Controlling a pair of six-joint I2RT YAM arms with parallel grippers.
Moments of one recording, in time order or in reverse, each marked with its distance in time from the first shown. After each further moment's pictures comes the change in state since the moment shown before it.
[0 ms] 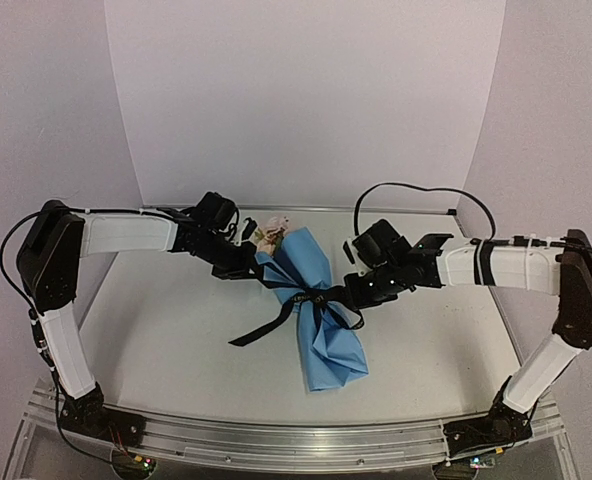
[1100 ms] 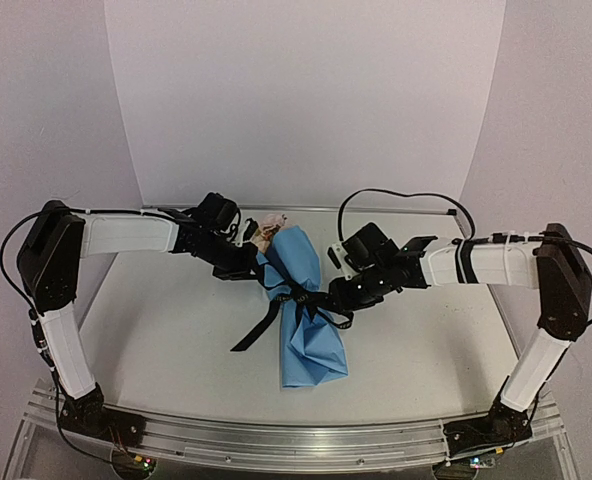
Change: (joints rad) left arm -0.009 0.000 0.000 0.000 -0.015 0.001; right arm 0.000 0.084 0.030 0.068 -0.101 -0.053
